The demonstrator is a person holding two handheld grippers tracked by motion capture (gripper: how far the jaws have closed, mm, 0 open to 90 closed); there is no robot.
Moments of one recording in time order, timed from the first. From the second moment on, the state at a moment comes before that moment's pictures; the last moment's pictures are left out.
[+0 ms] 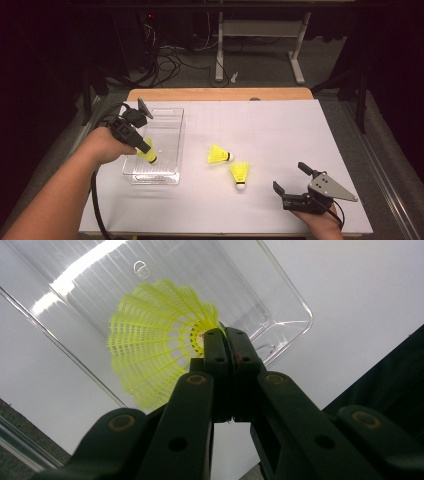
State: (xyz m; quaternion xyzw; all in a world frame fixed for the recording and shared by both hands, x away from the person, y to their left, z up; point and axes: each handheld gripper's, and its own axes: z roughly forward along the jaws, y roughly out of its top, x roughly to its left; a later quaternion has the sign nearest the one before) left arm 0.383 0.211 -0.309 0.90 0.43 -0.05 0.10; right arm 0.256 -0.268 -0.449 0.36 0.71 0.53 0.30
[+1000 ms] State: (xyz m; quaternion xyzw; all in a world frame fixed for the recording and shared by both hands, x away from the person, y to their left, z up) left arm 0.403 0.186 -0.324 0.90 0.42 -0.05 0.09; right arm 0.256 -0.269 -0.449 0.36 0.71 0.53 0.30
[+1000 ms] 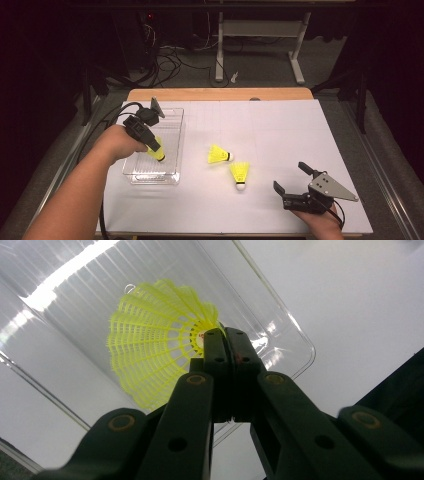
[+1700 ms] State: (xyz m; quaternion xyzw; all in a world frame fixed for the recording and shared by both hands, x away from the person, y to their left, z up) left arm 0.427 0.170 -0.322 0.90 0.42 -0.06 0.08; right arm 0.257 -0.270 -0.448 0.36 0.71 0.53 0.29
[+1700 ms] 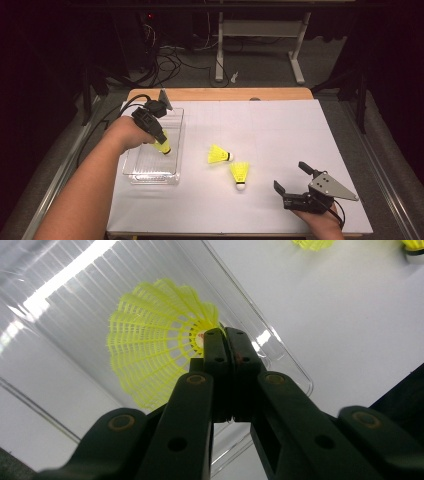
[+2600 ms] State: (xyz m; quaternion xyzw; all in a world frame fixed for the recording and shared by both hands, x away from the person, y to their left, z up) left arm 0.449 0.155 -0.355 0.90 0.43 -0.07 0.07; right arm 0.258 -0.269 -0.450 0.36 0.71 0.53 0.29
